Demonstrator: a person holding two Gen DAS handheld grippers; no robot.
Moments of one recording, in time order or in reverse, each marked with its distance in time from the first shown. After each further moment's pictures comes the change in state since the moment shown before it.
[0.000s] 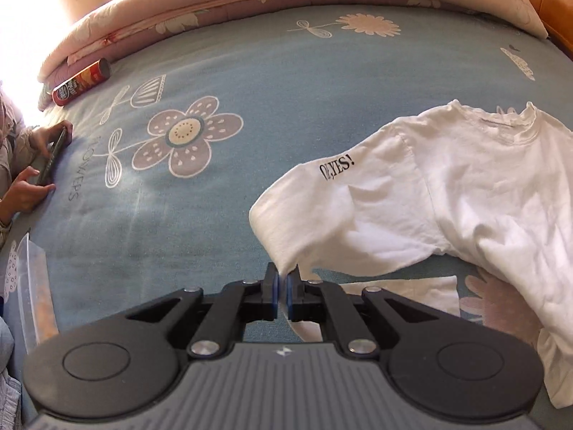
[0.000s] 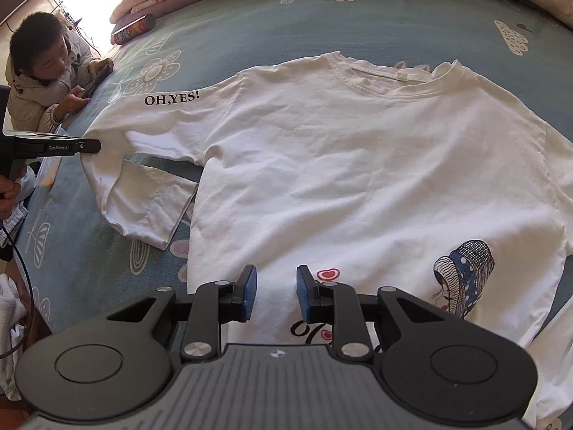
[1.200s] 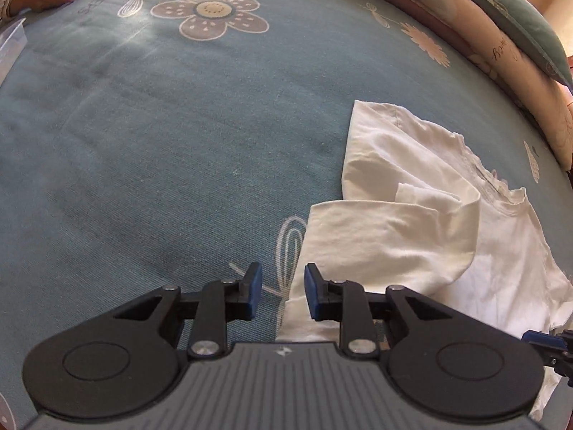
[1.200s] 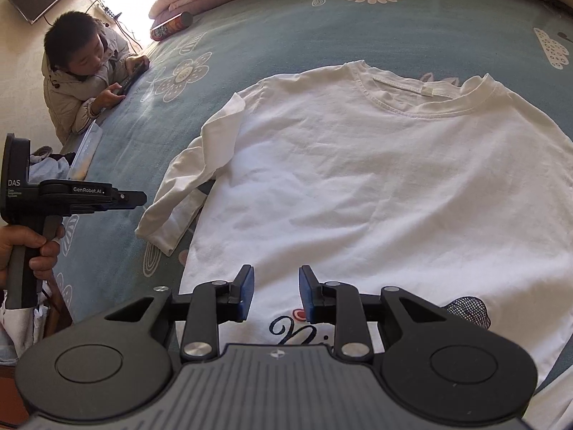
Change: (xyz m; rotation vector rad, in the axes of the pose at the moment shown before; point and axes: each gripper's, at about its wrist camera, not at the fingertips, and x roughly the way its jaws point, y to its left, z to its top) left arm 0.031 -0.031 -0.075 -0.583 0.113 -0.185; right arm 0.007 -0.037 0.034 -0.098 0.016 0.173
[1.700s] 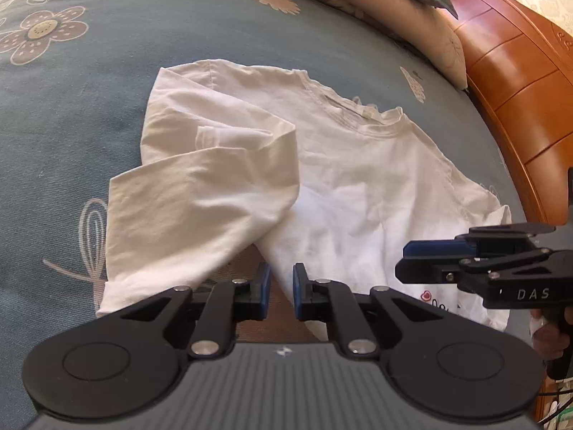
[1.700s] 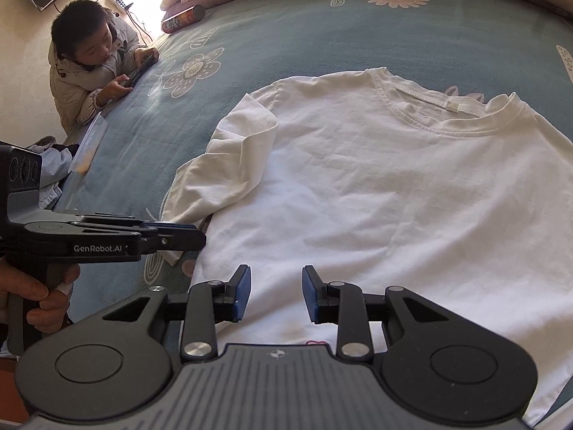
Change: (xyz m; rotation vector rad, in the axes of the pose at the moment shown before) left arm 0.003 -0.092 -0.037 0.324 0.057 -0.279; right arm 0.016 0.017 0.013 -0.050 0.005 -0.013
